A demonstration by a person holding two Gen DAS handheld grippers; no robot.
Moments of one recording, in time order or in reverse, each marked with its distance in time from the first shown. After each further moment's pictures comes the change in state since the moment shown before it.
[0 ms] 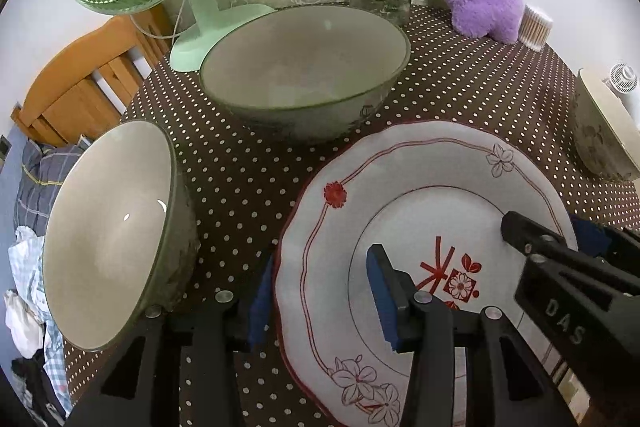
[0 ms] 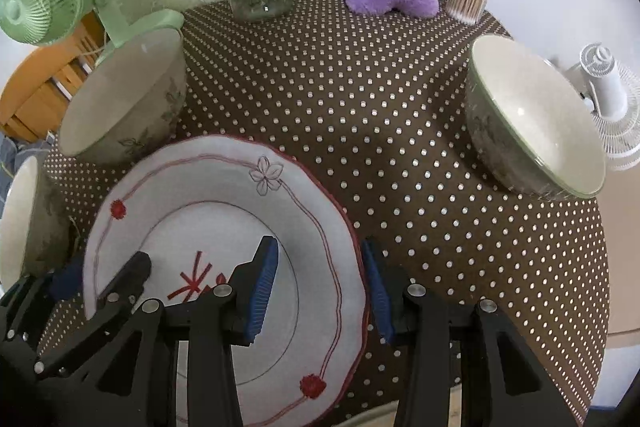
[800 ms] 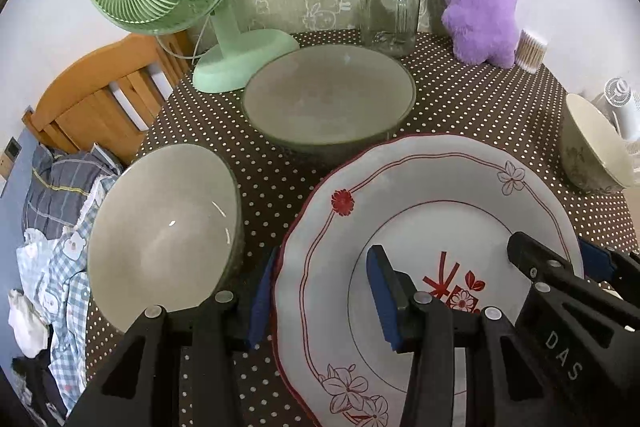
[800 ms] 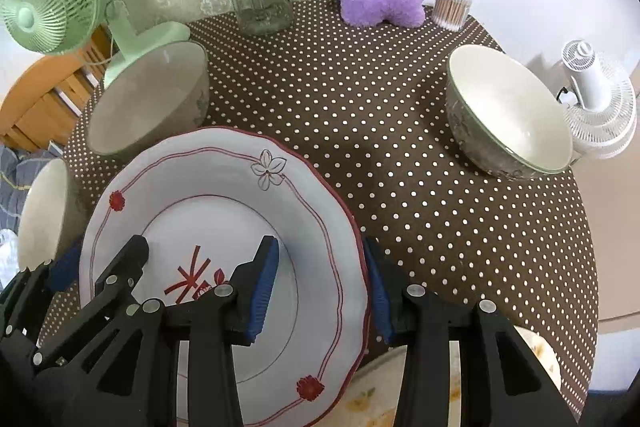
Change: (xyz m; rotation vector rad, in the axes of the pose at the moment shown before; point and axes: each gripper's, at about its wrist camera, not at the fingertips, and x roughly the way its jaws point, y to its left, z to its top) left arm -0.036 0.015 -0.002 -0.014 -0.050 0.007; right arm -0.047 0.016 -0.014 0.036 -0.038 -0.018
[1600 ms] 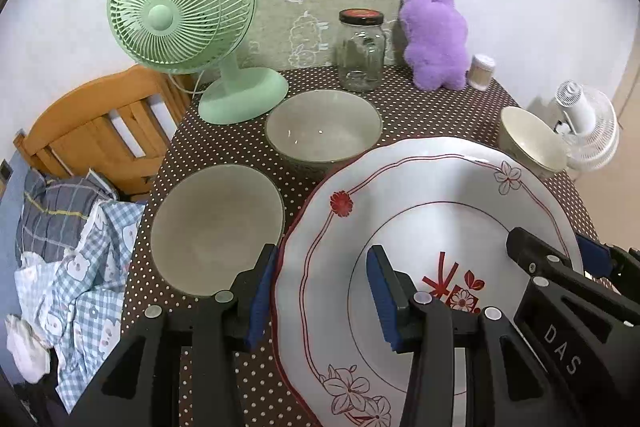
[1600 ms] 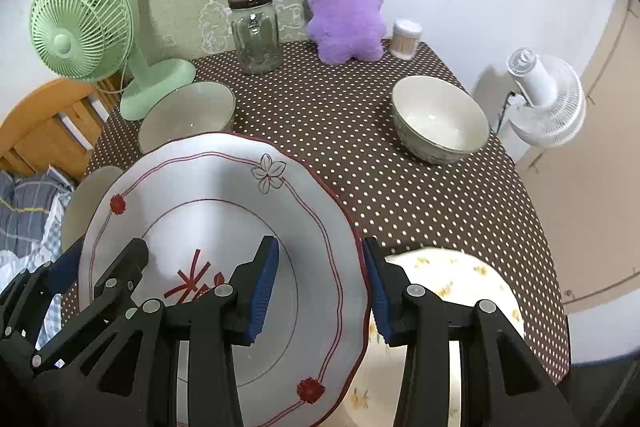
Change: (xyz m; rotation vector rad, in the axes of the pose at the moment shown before) left arm -0.078 0.028 -0.018 0.073 -0.089 -0.103; right arm -0.096 0.020 -0.038 0.083 -0.096 -0.098
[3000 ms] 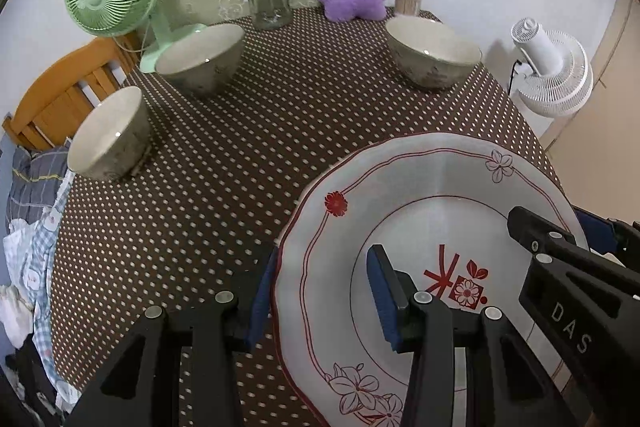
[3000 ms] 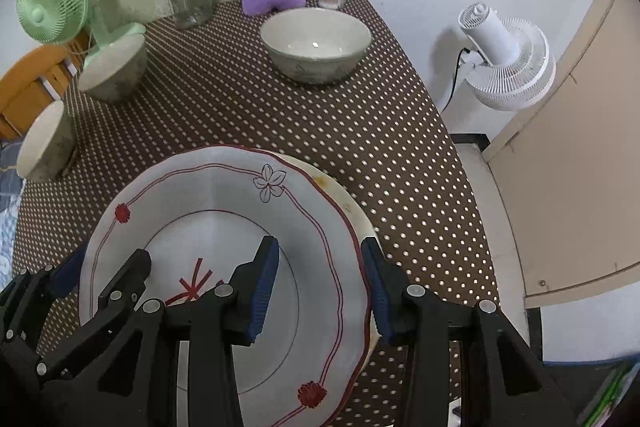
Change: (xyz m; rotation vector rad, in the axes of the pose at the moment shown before) left arm -0.008 -0.154 -0.071 0.010 0.132 -0.021; right arm 0.006 -0.149 -0.061 -0.061 0.103 -0.033
